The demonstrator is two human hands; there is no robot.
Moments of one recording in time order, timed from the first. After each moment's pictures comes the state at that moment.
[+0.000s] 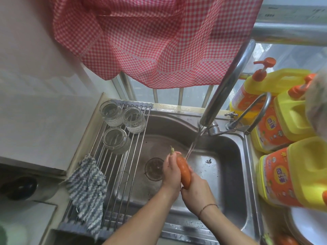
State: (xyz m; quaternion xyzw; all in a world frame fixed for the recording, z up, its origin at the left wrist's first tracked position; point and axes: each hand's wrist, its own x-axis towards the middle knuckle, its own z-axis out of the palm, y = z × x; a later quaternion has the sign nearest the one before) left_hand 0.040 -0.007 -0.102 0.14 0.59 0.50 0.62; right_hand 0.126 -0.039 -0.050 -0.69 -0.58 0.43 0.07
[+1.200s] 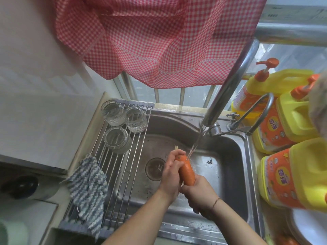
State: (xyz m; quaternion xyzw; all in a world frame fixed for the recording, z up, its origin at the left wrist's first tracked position) left_hand 0.034 -0.015 -0.087 0.19 0.49 0.52 0.68; right_hand 0.134 -0.033 -0.047 -0.64 -0.36 0.66 0.14
